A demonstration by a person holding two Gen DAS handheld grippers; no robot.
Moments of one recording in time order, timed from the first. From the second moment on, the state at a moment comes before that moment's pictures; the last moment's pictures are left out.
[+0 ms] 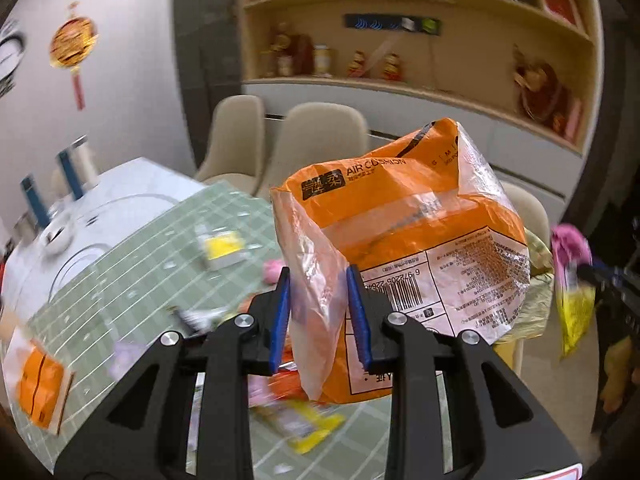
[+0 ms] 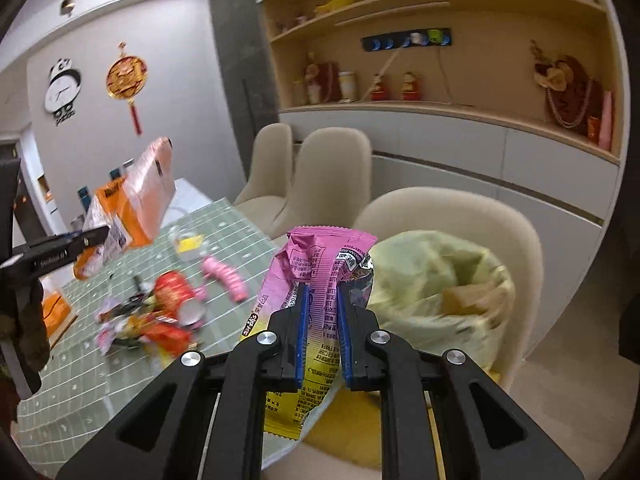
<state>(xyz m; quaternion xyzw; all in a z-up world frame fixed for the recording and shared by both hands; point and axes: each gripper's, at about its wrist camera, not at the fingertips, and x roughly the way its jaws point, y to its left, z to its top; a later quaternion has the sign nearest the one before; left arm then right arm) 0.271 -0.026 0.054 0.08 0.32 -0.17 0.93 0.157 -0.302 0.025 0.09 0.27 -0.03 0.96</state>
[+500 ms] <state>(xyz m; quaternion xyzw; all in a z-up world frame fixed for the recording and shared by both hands) 0.326 -0.287 -0.009 0.15 0.43 -0.30 0.84 0.163 -0.500 0.018 0.14 0.25 -0.12 0.95</state>
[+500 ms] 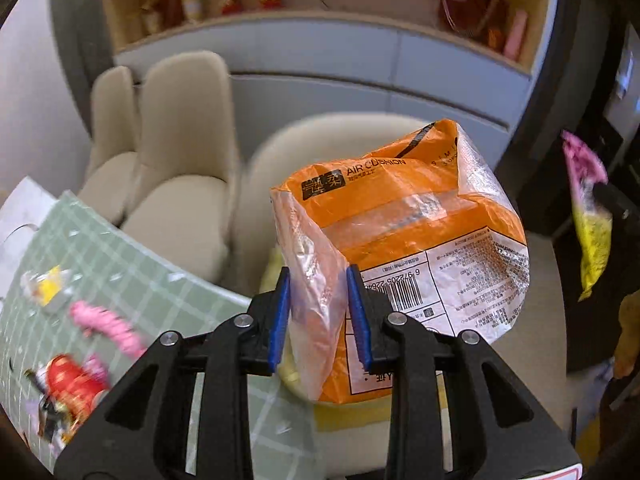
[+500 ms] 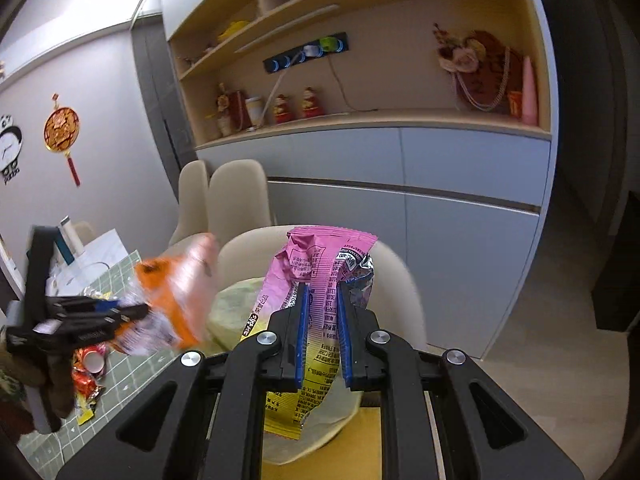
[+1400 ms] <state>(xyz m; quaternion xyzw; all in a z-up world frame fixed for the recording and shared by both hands) 0.346 -0.223 -0.013 0.03 0.48 -0.21 0.85 0.321 -0.458 -0.098 0.14 0.43 0.07 0.89</state>
